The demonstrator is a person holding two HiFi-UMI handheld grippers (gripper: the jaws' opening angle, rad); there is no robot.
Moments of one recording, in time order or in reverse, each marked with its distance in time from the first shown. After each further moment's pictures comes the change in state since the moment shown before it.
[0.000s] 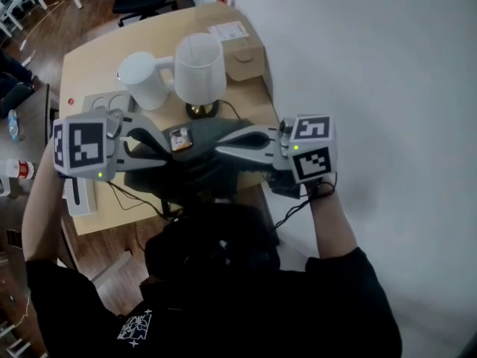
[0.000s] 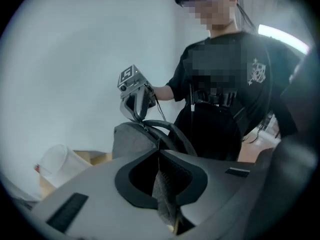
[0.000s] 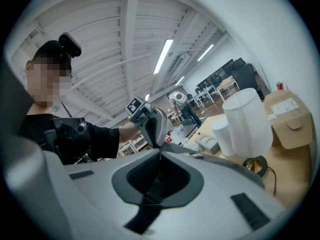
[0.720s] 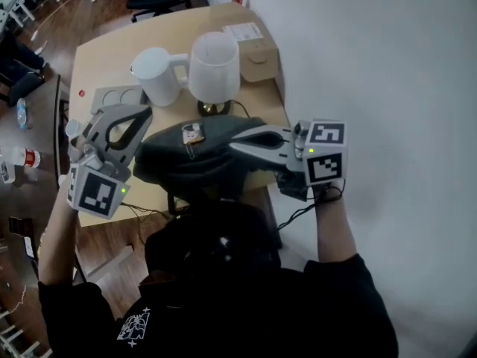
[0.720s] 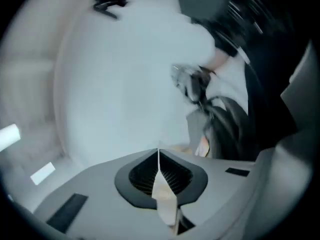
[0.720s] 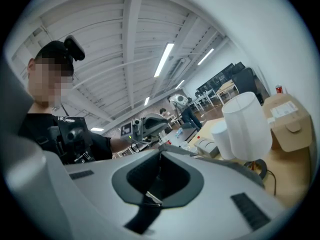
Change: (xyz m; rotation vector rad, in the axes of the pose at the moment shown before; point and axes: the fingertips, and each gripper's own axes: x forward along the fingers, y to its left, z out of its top) left arm -0.077 0.044 -0.024 0.109 -0.004 1.064; right arm -0.003 0.000 0.003 -0.020 -0.038 -0.017
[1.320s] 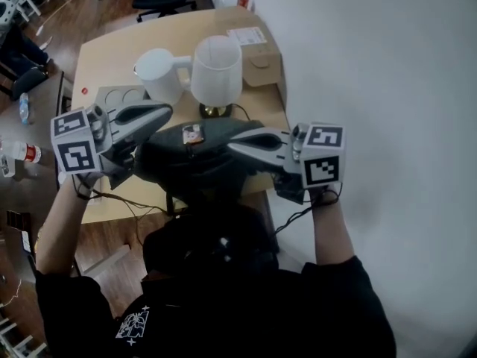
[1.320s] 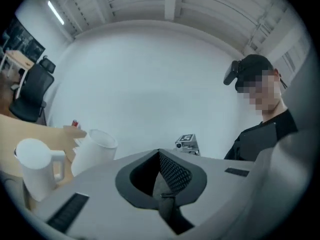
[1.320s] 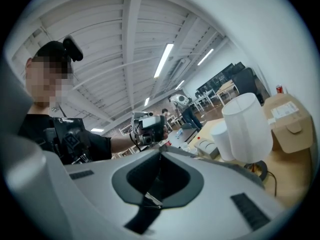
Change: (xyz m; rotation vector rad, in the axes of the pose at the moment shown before) left arm 0.013 0.005 0.031 -1.241 -0.319 -0.514; right arm 0.001 -0.002 0.004 0.003 -0.011 0.001
